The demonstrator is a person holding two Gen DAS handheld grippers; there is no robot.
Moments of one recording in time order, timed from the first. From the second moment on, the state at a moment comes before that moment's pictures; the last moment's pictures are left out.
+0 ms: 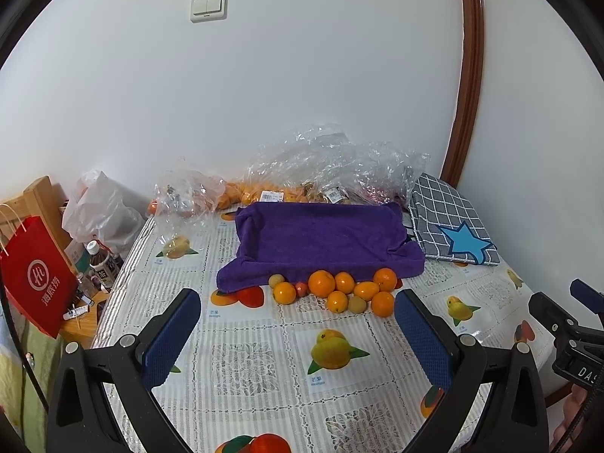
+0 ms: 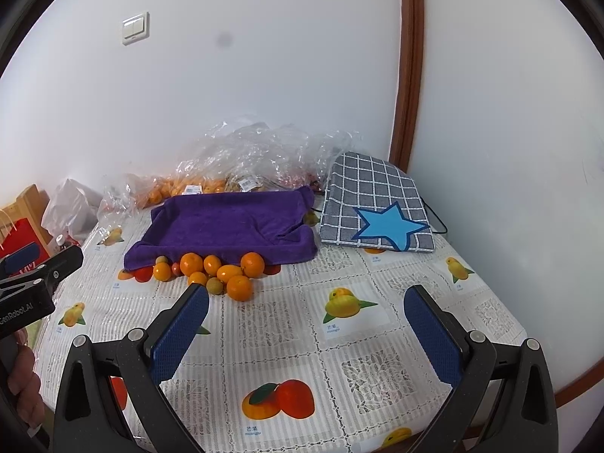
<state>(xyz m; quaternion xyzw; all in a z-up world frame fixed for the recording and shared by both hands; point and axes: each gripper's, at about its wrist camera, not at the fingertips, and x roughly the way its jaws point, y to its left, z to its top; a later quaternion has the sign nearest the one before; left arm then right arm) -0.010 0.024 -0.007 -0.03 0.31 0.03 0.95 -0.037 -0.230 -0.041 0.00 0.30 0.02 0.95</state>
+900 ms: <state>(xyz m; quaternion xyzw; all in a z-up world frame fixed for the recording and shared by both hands) -0.015 0.025 -0.004 -0.03 0.31 0.03 0.95 -0.041 -0.229 -0.039 0.00 0.30 0.02 0.96</state>
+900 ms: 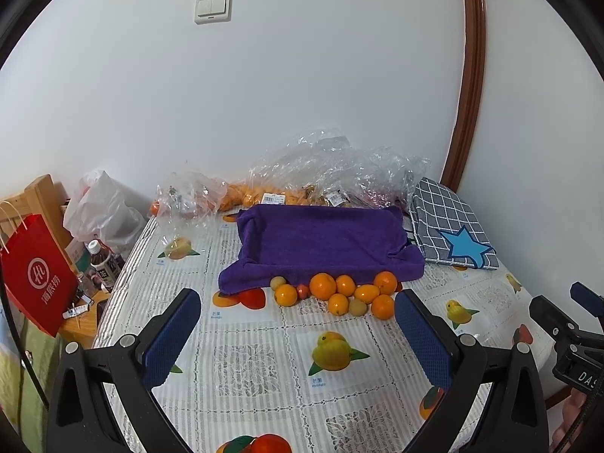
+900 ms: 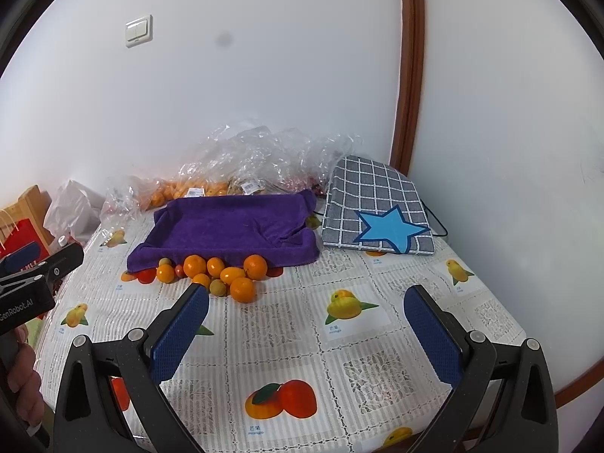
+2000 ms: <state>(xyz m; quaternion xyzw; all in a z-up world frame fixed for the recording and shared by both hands) -0.013 0.028 -0.001 -0.04 0.31 0.03 0.95 -0.041 -0.222 -0.038 -0.01 0.30 0.02 0.95</state>
